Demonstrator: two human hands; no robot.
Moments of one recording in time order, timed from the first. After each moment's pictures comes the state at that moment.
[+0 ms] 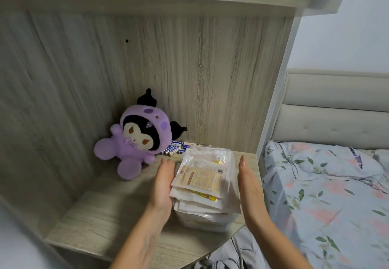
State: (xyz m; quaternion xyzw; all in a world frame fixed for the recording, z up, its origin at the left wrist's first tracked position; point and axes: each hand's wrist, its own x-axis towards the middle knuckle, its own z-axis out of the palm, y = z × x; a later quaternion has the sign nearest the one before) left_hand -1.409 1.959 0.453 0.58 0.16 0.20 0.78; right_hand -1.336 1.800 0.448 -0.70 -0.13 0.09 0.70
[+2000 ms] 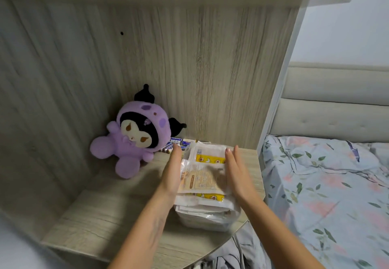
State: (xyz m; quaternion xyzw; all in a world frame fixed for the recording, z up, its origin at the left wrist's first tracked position) left_hand -1.386 1.966 0.466 0.71 0.13 0.11 0.69; right_hand -1.312 1.827 0.457 -0.79 -0.15 0.12 0.59
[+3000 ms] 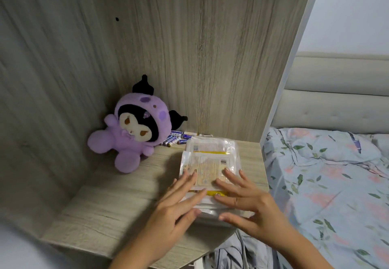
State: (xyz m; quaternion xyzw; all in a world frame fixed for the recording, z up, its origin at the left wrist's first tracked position) left_hand -1.449 1.974 0.409 0.91 -0.09 0.21 0.34; right_hand -1.335 1.769 0.422 -0.75 -0.53 -0.07 0.40
